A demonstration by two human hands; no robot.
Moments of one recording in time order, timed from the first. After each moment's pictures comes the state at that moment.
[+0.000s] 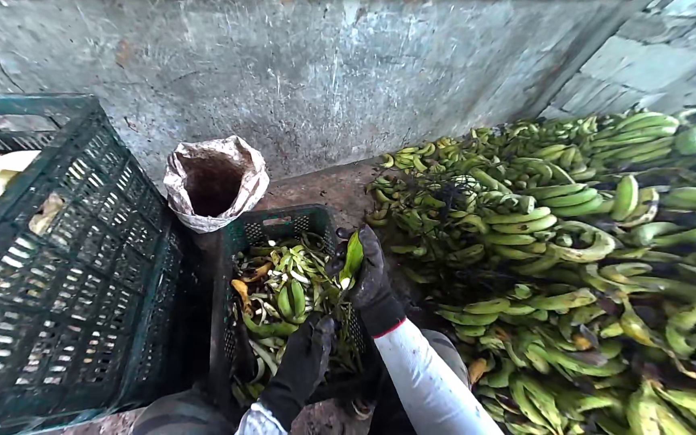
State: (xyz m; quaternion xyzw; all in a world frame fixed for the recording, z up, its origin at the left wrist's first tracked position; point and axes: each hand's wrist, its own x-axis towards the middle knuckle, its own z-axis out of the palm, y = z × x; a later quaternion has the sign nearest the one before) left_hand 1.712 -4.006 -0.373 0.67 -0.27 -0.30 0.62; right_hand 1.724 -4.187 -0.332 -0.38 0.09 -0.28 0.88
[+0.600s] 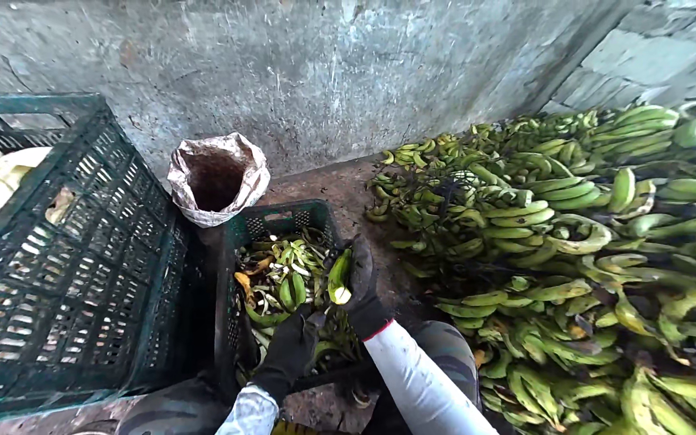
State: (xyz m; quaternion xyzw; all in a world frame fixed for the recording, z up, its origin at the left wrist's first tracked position) left_hand 1.725 -3.988 -0.381 0.80 -0.32 -0.24 0.44; right_hand 1.716 -4.162 -0.346 -0.31 0.13 -0.31 0.89
